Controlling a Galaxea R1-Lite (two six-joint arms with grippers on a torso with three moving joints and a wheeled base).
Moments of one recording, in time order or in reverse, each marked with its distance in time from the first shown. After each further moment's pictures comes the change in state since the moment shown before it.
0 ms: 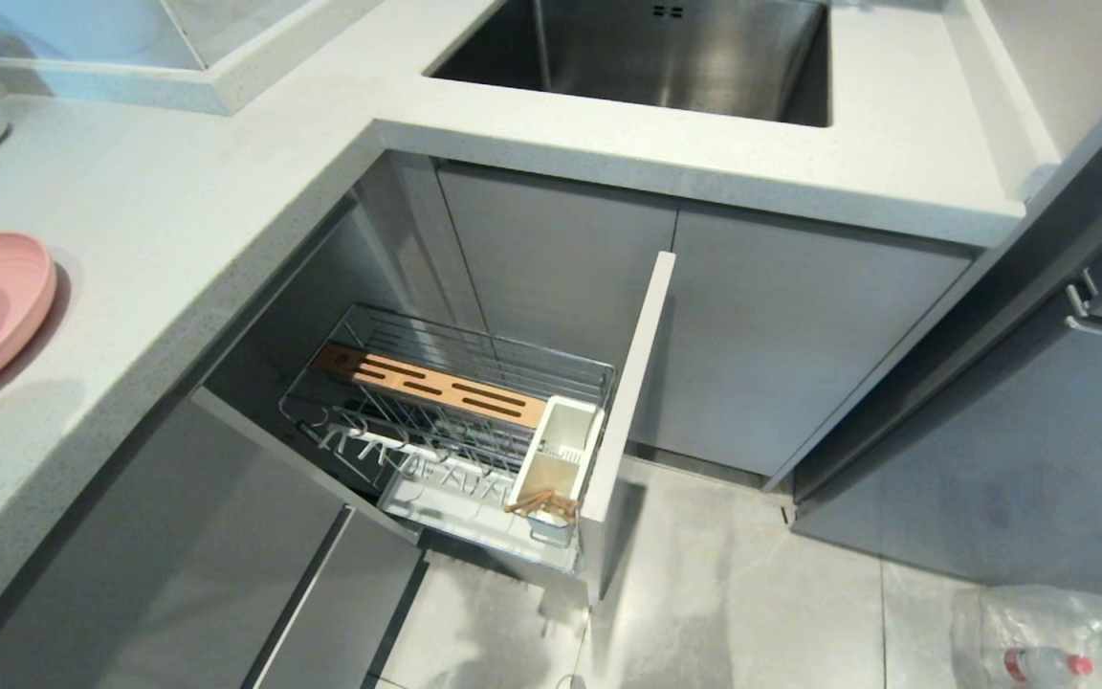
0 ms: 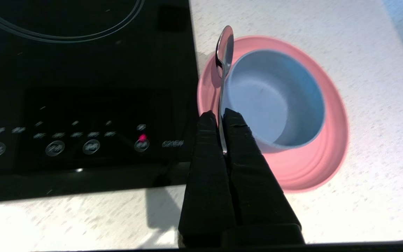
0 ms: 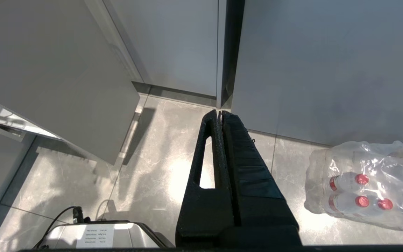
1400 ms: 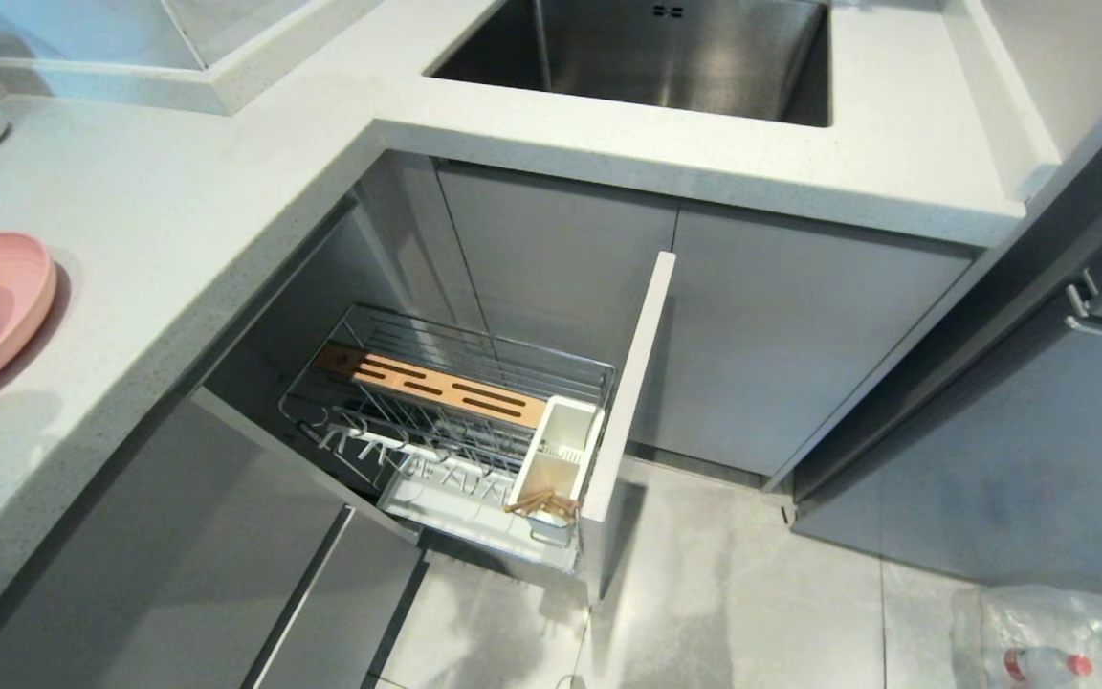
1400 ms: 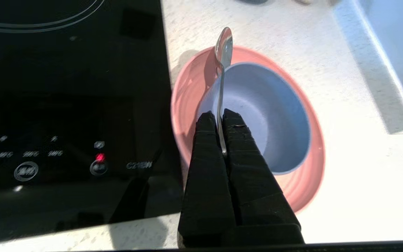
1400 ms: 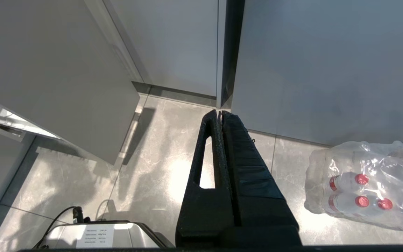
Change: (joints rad) left arm -0.006 0.046 0.210 -0.371 -0.045 -0.116; right arm 0.000 0.000 0.000 0.000 0.000 0.000
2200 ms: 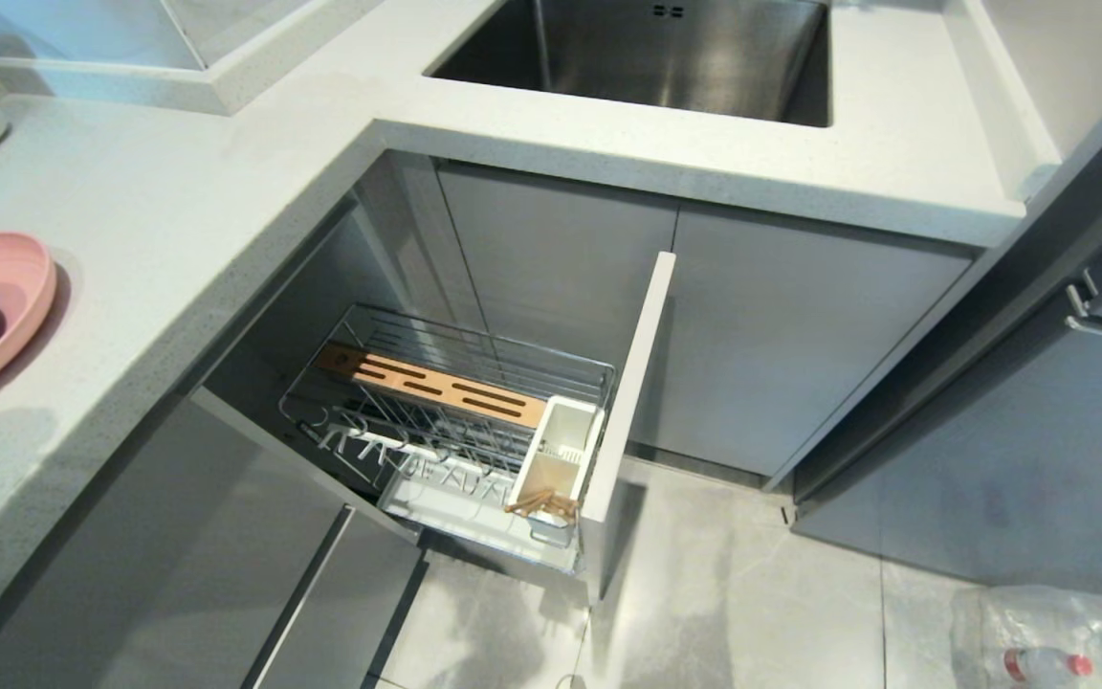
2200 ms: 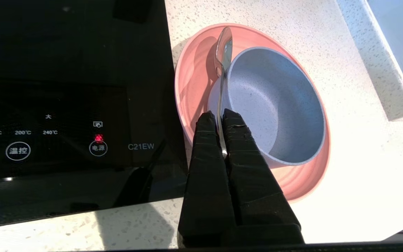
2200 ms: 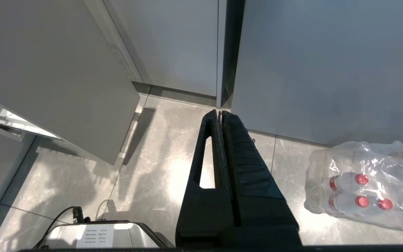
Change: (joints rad) left arm -0.015 -0.014 0.079 -0.053 -0.027 -0.022; right arm 0.000 0.000 0.000 0.000 0.000 0.000
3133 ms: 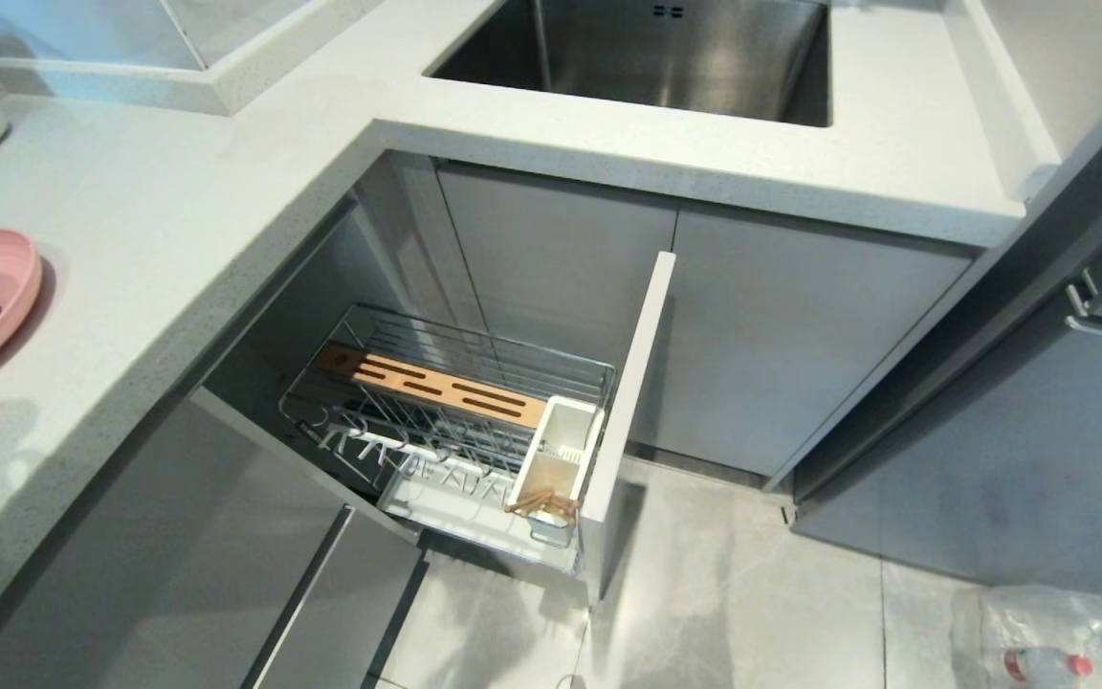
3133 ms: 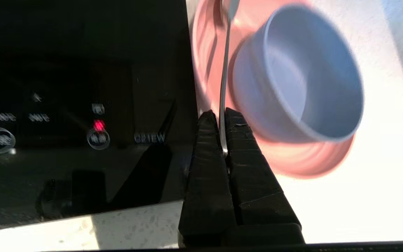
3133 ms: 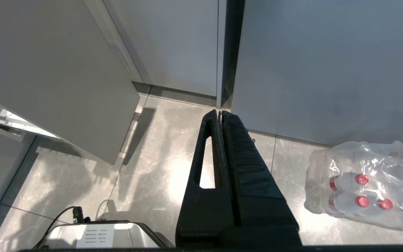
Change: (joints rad) left arm 0.009 0.084 0.003 0.007 -0.057 -0.034; right arm 0.000 0.000 0.000 0.000 0.000 0.000
